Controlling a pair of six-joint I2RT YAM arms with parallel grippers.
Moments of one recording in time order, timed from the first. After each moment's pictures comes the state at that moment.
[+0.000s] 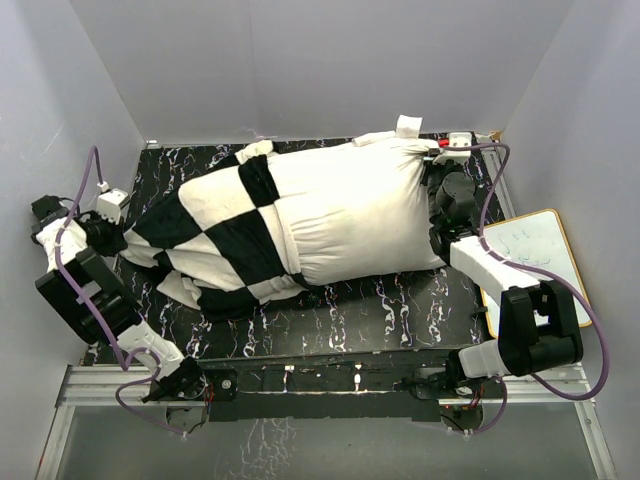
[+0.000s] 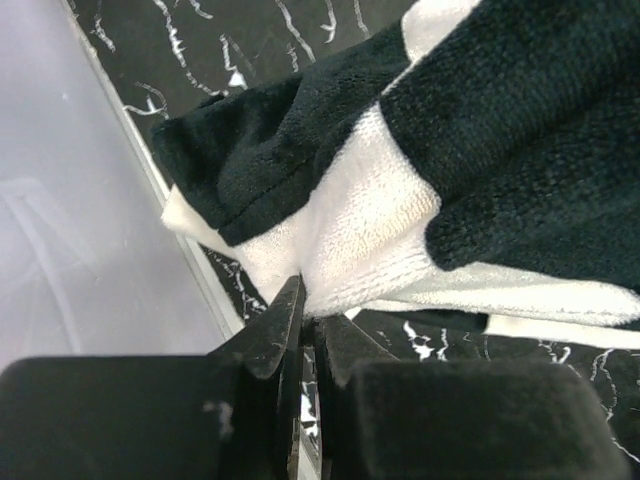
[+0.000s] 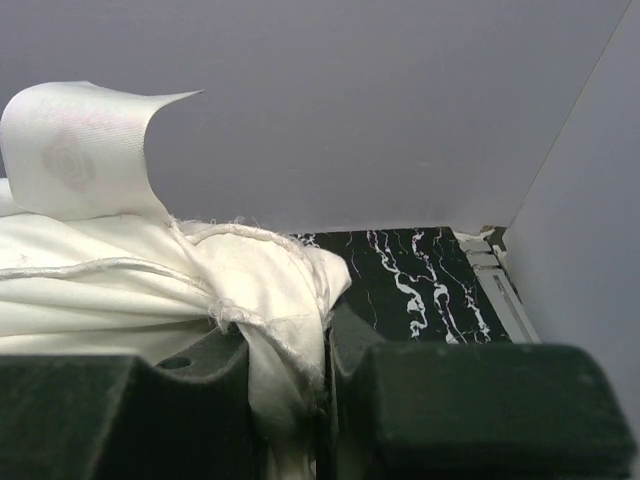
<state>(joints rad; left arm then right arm) 0.72 1.69 1.29 -0.78 0.56 1.07 0.20 1.39 0.82 0.74 0.32 -0.13</state>
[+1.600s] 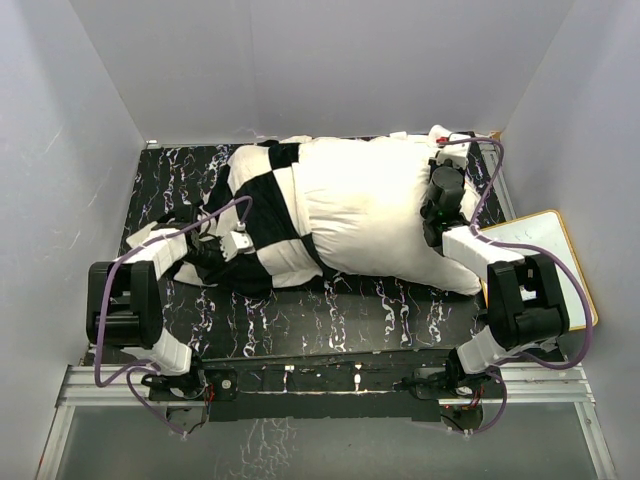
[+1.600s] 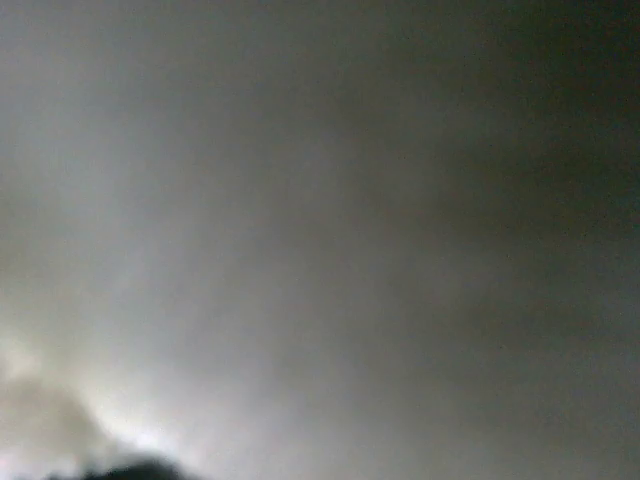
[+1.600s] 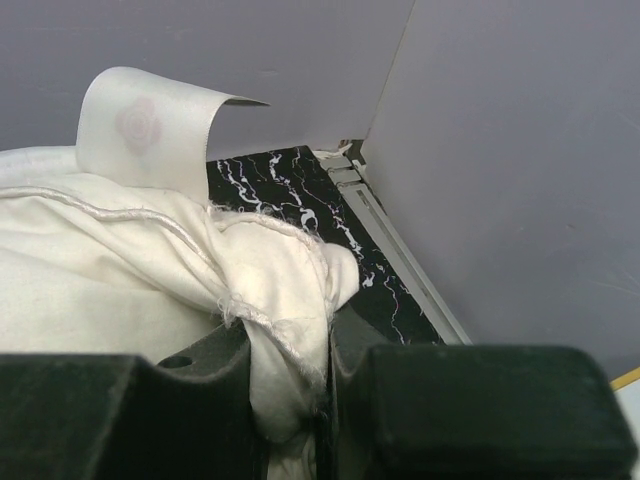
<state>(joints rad) -0.01 1.55 0.85 -0.68 0.40 1.12 0.19 1.54 0.86 0.70 0.64 -0.19</state>
